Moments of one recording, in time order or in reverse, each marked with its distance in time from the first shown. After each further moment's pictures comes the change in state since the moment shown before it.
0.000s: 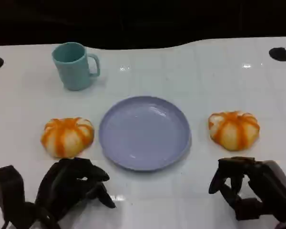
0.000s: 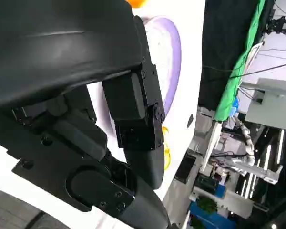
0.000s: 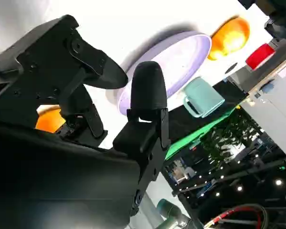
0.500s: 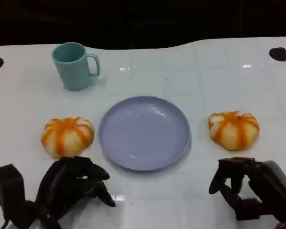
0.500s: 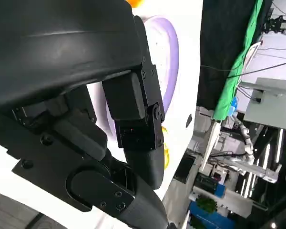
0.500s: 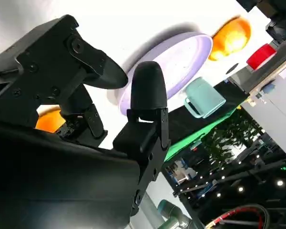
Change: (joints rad) left arm -0.006 0.000 0.000 0.001 0.000 -0.004 0.000; right arm -0.001 0.000 0.001 0.005 0.000 0.000 0.000
